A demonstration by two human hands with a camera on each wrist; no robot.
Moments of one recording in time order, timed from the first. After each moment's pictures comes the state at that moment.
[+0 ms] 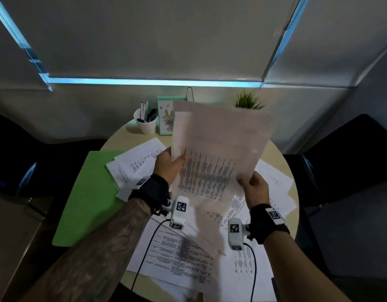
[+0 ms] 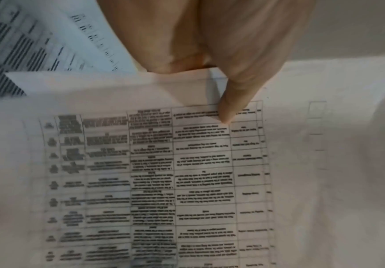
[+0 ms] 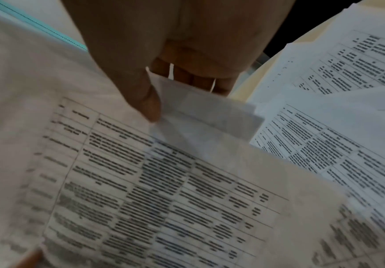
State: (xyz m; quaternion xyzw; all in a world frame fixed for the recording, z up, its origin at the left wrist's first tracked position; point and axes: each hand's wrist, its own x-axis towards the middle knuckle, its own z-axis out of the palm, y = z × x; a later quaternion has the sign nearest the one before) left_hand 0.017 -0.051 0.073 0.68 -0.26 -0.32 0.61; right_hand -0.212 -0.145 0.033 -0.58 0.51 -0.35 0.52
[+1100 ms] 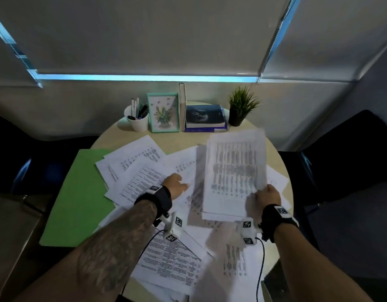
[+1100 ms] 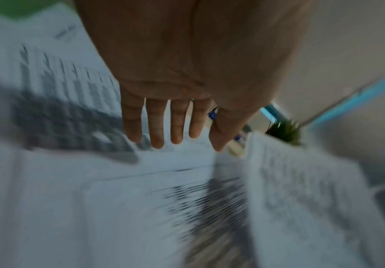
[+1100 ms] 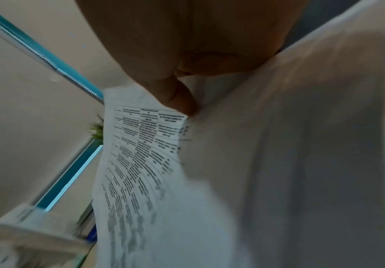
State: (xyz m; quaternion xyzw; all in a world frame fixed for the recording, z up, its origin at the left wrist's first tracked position) left_hand -0.007 -0.075 -0.020 0.80 -0.28 -0.47 0.23; right_hand -0.279 -0.213 -0.017 -0.59 0.70 -0.14 0.38
